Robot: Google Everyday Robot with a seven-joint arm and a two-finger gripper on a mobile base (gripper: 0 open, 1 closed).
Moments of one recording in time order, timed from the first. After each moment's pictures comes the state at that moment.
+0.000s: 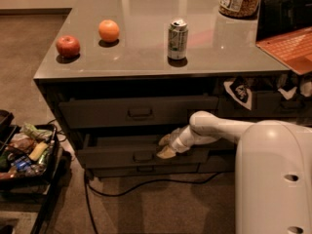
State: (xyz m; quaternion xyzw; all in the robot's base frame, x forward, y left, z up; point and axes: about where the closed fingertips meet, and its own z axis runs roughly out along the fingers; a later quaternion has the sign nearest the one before) arm 0.646 -0.040 0.436 -0.62 0.71 0.20 0.27
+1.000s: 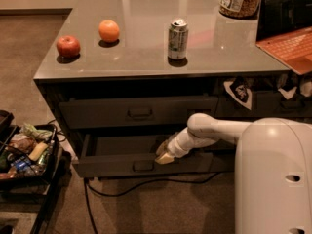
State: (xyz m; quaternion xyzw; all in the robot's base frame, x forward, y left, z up) arm 0.616 -0.030 0.437 -0.61 0.72 0.23 0.24
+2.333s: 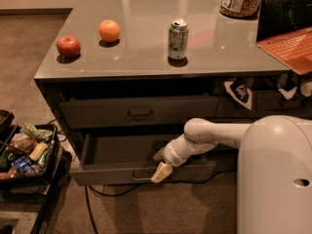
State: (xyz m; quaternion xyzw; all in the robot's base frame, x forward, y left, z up) arm 0.565 -0.016 0.440 -0.60 0.73 0.26 0.20
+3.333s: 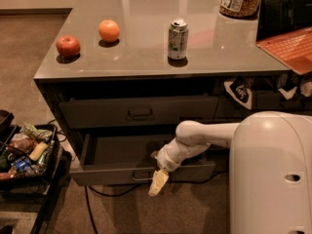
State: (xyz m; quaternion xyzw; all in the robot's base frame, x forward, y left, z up) arm 0.533 0.009 0.436 -0.63 0.71 0.29 0.16
